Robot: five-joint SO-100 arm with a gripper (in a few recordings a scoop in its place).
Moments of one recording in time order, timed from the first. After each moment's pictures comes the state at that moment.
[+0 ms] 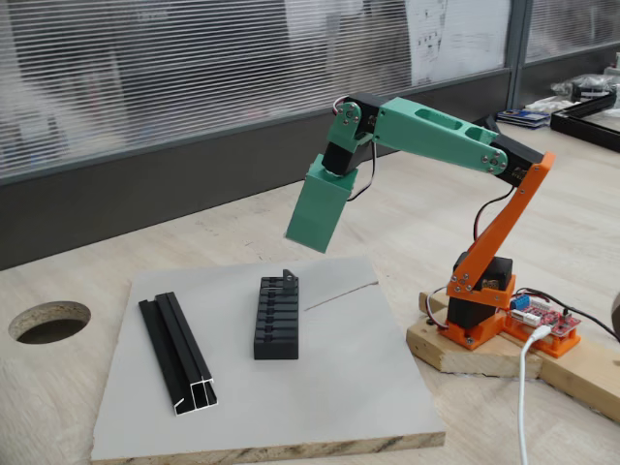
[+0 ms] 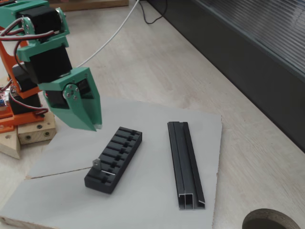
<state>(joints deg) 14.2 109.8 100.5 78.6 173.5</state>
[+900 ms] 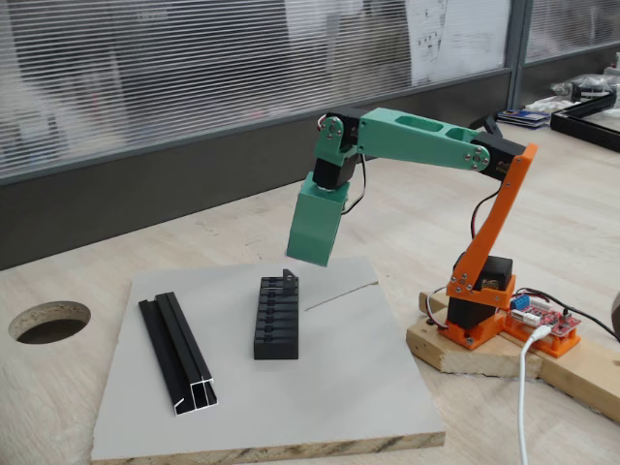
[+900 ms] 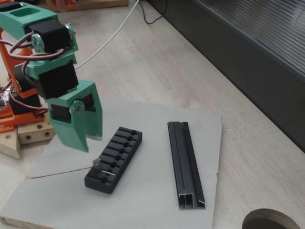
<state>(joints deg) 14.8 102.8 100.5 78.6 172.5</state>
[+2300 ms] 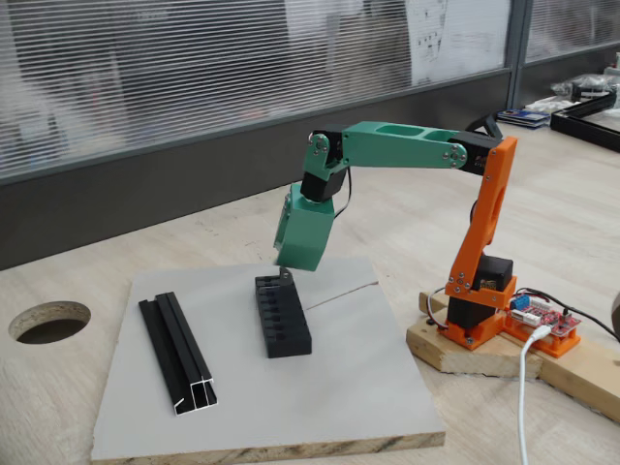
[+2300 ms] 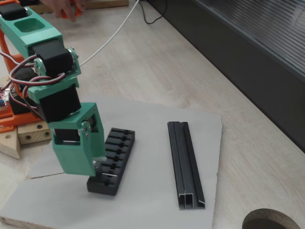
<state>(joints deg) 18.7 94.6 100.5 66.8 154.2</state>
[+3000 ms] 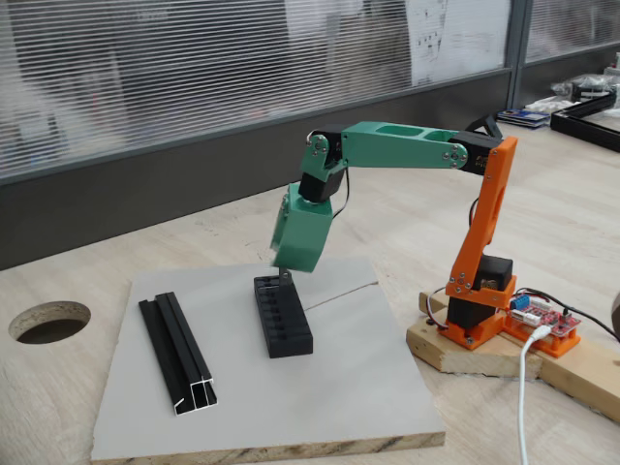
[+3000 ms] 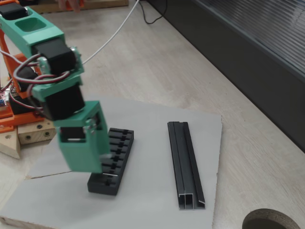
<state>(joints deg) 14.7 94.7 100.5 67.6 154.2</state>
